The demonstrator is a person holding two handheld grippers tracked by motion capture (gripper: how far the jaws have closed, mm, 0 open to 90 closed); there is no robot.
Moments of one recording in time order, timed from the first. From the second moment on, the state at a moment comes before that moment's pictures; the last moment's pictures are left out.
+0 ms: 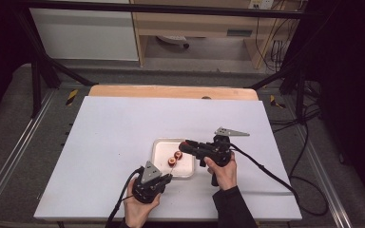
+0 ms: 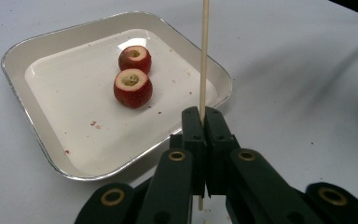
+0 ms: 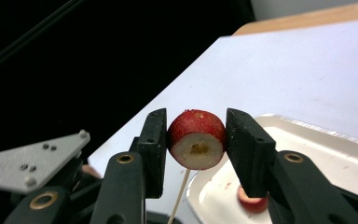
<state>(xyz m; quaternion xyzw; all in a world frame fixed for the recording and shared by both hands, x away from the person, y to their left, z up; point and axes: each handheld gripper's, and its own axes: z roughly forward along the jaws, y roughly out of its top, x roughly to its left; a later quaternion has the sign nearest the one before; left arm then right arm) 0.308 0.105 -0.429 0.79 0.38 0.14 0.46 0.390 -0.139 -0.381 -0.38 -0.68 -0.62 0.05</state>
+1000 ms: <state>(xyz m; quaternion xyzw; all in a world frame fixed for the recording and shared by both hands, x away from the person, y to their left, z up) 0.296 0.097 -0.453 0.74 0.35 0.22 0.53 0.338 -0.129 -0.389 -0.22 -0.68 -0.69 -0.11</state>
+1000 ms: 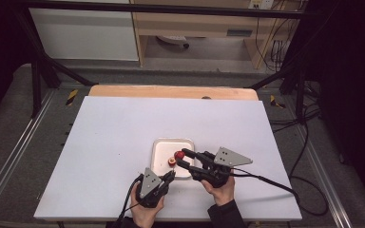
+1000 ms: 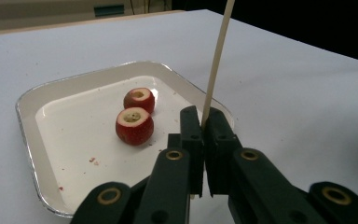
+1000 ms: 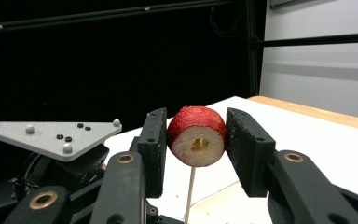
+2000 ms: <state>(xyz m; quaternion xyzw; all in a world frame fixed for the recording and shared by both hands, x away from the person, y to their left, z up) 0.291 0.100 -0.447 0.72 0.34 0.23 0.56 0.342 -0.119 -0.402 -0.25 -0.69 -0.67 -0.04</state>
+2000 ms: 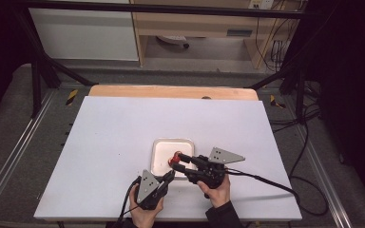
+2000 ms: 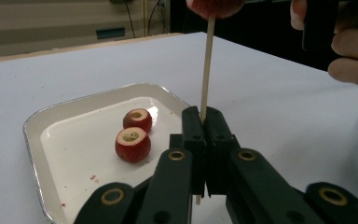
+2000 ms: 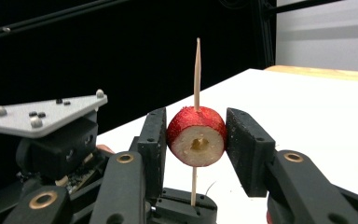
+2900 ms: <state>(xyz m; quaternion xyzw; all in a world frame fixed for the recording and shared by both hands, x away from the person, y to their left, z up) 0.298 0.128 -0.436 0.72 0.40 0.21 0.53 0.363 -0.125 -0.395 -0.32 -0.71 -0.63 -0.06</state>
